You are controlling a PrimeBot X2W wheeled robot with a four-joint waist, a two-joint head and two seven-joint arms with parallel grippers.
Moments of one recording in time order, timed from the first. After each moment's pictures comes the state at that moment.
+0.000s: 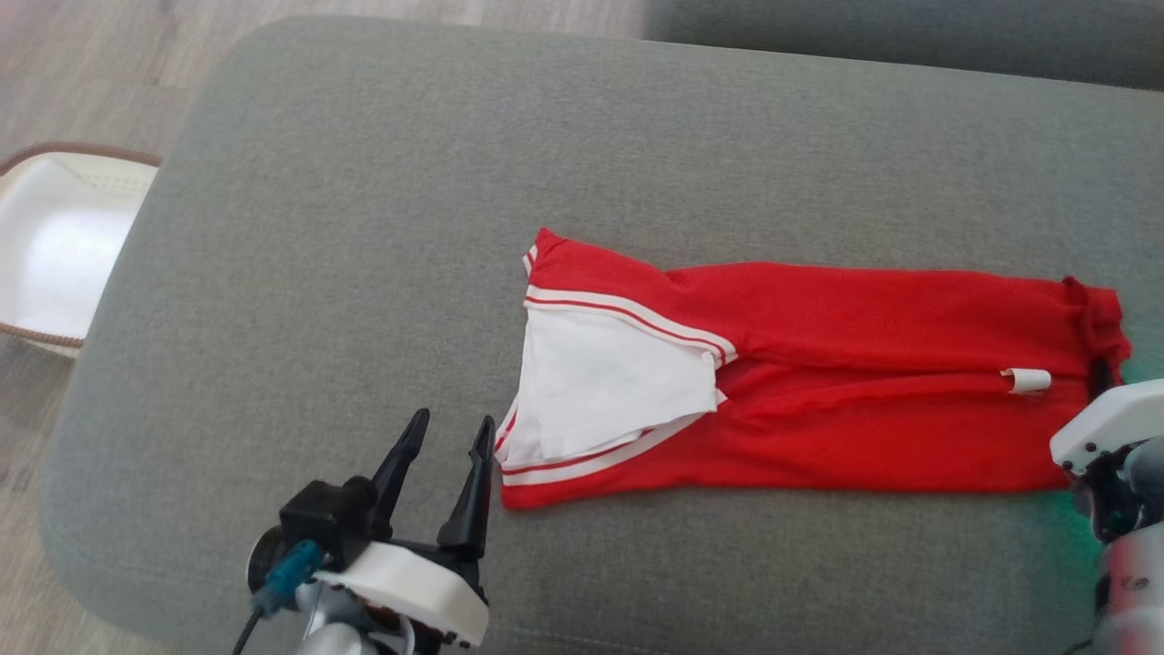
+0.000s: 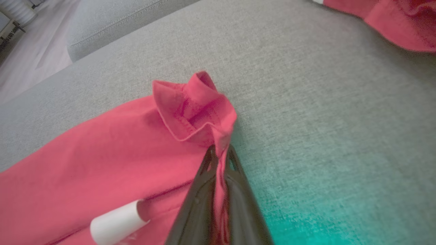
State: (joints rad) left arm -0.04 0.22 -0.56 0.10 -0.48 0.16 -0.25; right arm -0.45 -0.15 -0.49 0.81 0.15 0.13 0.18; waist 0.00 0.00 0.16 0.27
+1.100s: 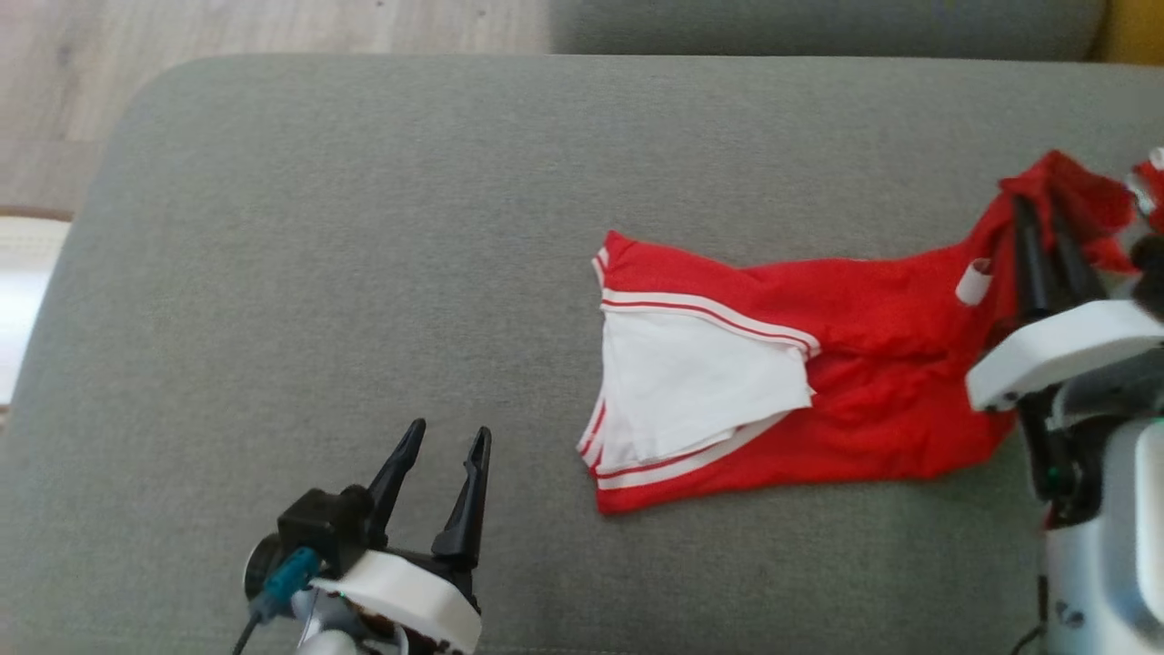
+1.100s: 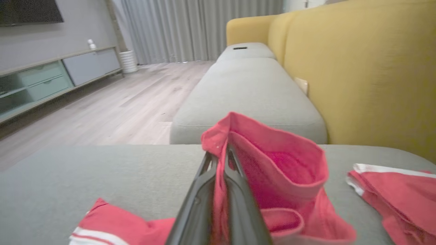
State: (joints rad) left arm -0.02 0.19 -0.50 0.14 -0.42 0.09 -0.25; right arm -0.27 -0.06 -0.15 0.05 0.12 0.13 0.23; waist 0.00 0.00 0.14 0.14
